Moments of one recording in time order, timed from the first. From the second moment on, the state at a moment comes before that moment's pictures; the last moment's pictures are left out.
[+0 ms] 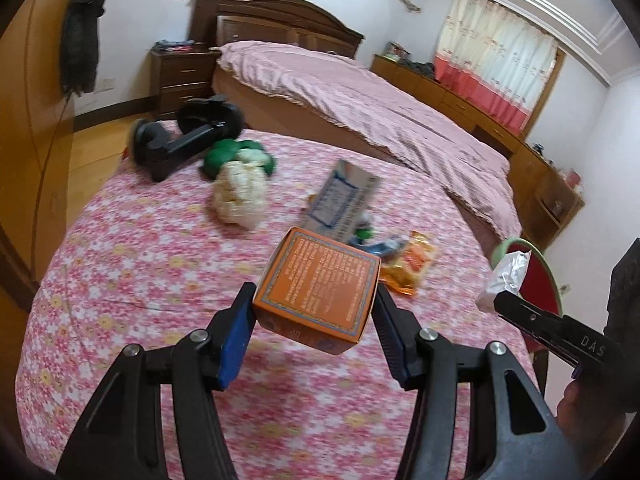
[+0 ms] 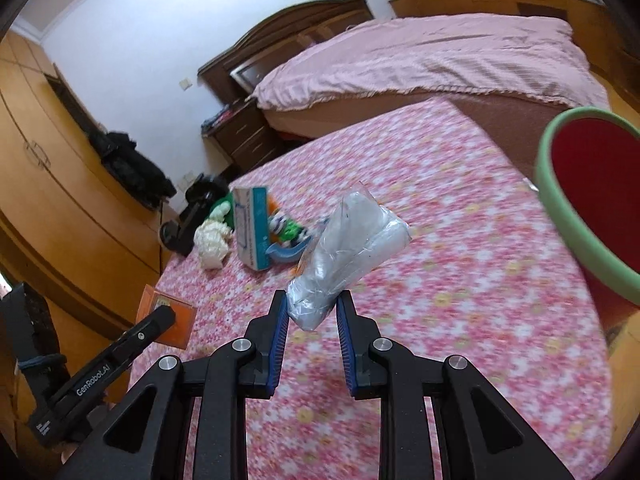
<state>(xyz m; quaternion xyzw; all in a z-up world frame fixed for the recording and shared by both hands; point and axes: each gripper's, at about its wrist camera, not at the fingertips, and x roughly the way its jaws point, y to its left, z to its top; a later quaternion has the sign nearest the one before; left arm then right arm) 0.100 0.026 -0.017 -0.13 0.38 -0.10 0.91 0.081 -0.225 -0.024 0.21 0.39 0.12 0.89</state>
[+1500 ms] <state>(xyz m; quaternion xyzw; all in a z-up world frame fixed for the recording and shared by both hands) 0.138 -0.203 0.010 -0.03 0.39 -0.28 0.88 0.044 -0.458 -0.032 0.27 0.34 -0.07 0.90</state>
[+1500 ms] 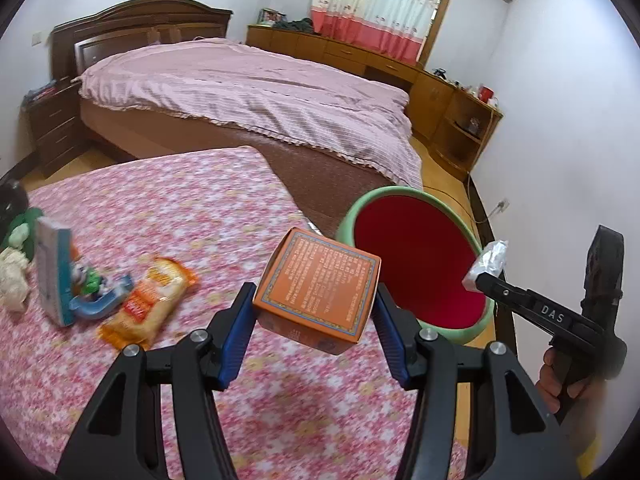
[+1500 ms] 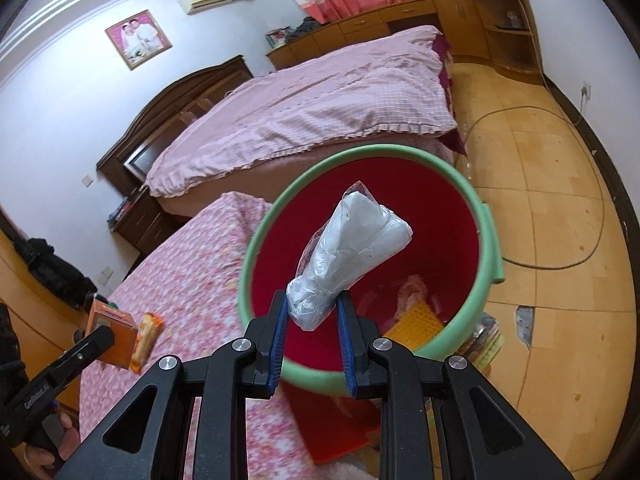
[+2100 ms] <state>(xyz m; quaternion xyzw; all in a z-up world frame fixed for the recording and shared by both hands) 0.154 -0.278 -0.009 0.02 0.39 -0.32 0.86 0.060 -0.487 -0.047 0.27 0.36 -0.07 0.89</state>
